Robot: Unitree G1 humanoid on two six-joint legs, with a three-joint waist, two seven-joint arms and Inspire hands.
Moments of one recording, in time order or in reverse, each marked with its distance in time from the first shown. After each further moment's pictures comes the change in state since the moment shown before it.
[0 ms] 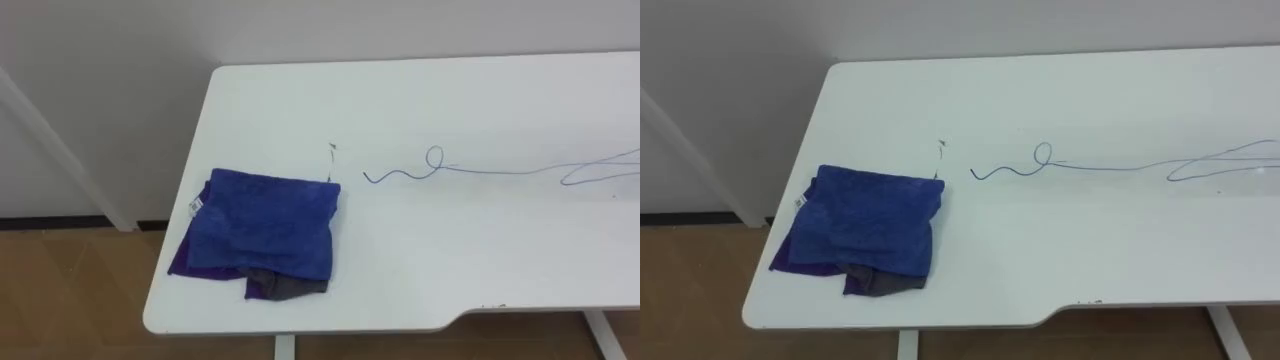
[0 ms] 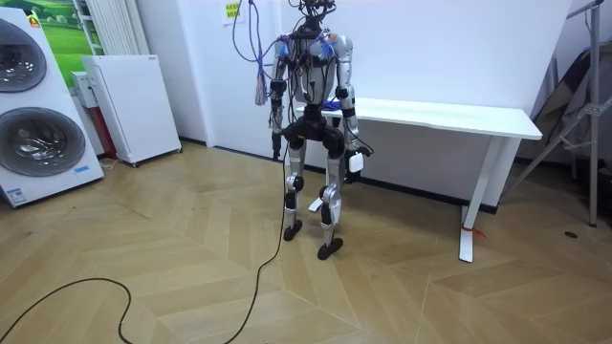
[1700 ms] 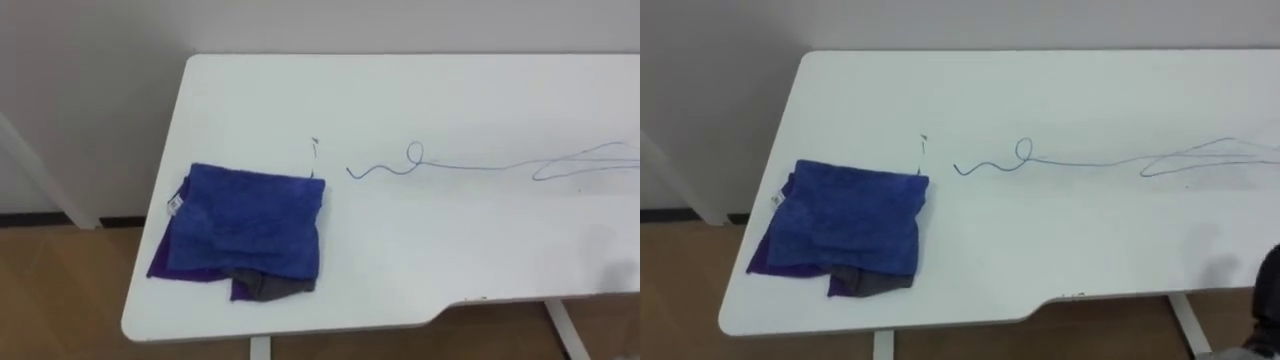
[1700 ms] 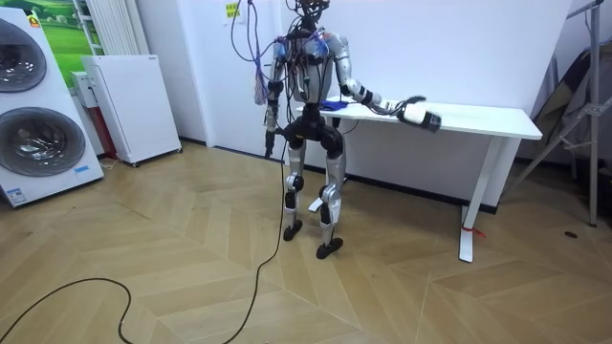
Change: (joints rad) left arm 0.027 0.072 0.207 -0.053 0.160 0.068 0.001; right arm -0.086 -0.152 -0.365 -0.927 -0.639 0.084 -0.615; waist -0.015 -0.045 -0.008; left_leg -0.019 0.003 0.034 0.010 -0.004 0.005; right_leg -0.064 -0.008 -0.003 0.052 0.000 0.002
